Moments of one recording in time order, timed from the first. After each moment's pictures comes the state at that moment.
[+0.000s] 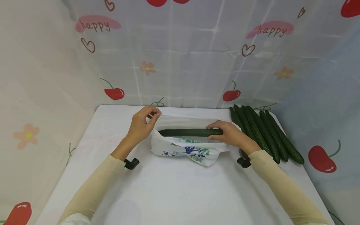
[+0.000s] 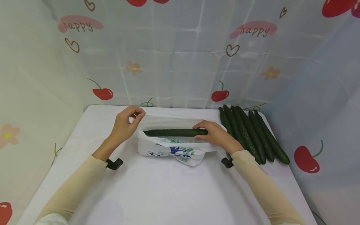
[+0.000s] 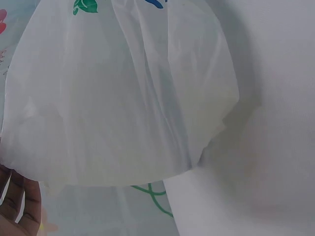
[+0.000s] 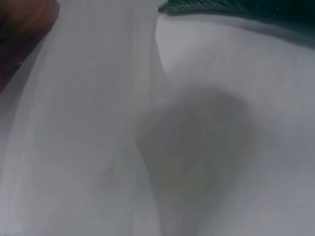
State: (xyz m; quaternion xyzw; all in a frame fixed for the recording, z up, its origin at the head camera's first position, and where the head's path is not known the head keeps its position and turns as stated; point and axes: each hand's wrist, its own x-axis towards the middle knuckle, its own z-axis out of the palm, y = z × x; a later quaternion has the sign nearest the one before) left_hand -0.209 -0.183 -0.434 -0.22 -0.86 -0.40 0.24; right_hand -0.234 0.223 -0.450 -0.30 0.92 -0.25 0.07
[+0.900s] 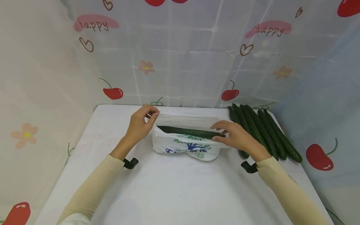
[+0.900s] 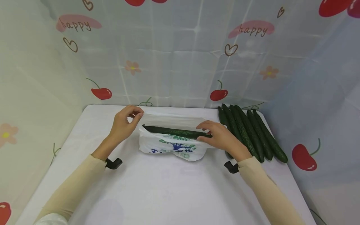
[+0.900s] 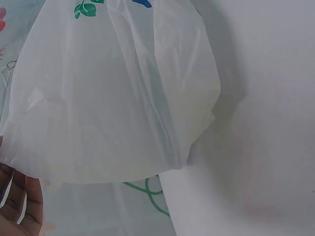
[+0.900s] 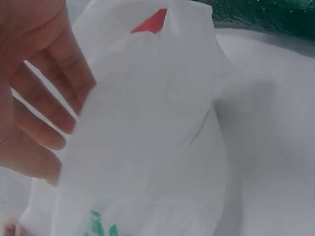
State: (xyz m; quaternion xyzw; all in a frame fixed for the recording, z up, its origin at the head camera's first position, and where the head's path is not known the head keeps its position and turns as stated) left_hand -0.211 -0.184 -0.435 -0.20 -0.86 -0.41 0.24; right_hand -0.202 0.235 -0.421 -0.30 0.92 -0.25 0.03
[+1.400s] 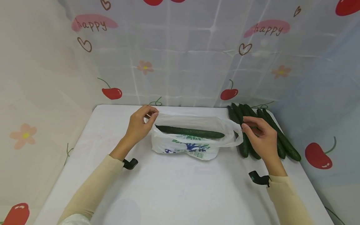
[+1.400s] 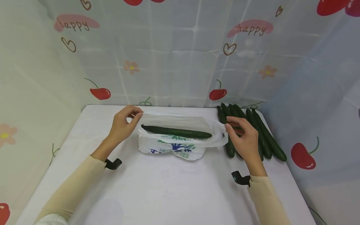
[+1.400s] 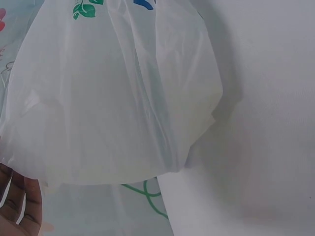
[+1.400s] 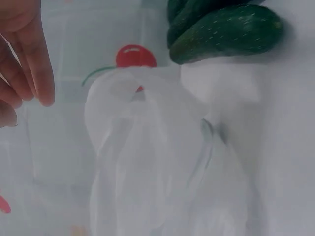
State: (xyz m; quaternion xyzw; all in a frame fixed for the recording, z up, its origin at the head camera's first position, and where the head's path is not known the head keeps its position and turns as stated) left_hand -0.211 -0.183 -0.437 -0.20 -0.86 -0.41 0.24; right_hand -0.168 0.286 -0.425 -0.18 0.82 -0.46 -0.28
